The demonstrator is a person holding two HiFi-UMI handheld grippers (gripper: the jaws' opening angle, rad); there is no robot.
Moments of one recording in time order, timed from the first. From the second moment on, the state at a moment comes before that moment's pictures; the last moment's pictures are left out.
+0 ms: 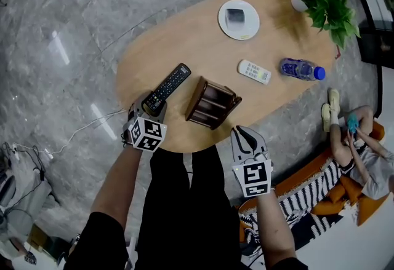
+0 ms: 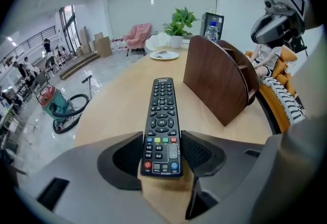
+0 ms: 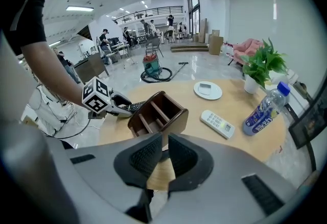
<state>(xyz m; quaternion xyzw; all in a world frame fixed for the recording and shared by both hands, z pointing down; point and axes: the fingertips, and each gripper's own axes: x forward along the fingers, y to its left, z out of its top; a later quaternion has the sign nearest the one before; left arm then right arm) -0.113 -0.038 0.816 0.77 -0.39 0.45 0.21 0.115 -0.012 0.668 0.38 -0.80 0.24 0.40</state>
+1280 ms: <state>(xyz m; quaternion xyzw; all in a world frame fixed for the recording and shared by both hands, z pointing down) -0.107 -0.100 0.478 0.88 -0.40 0.22 0.10 0.087 -0.031 0.454 0.54 -0.78 0.18 0.25</state>
